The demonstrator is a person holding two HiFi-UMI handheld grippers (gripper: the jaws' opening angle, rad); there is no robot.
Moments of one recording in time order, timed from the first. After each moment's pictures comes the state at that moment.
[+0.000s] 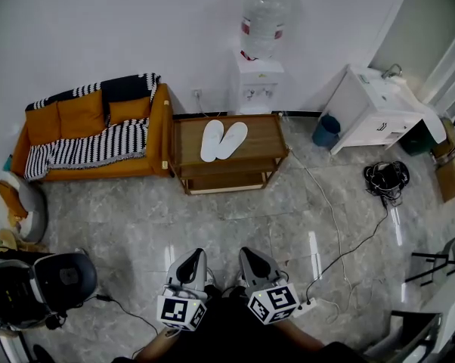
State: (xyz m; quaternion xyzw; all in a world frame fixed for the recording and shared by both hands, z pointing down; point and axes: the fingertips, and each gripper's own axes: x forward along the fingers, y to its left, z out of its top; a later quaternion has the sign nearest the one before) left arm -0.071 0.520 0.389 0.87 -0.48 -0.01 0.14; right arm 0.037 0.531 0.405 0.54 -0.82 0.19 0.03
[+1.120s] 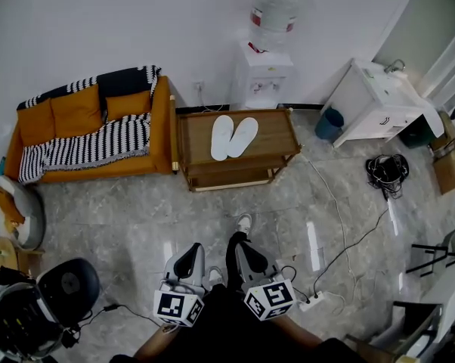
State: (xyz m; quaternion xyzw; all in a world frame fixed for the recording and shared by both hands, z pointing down) left arm -0.153 0.451 0.421 0.87 -0.46 -0.01 0.17; right arm -0.048 0.464 0.431 0.55 -0.81 0.18 0.04
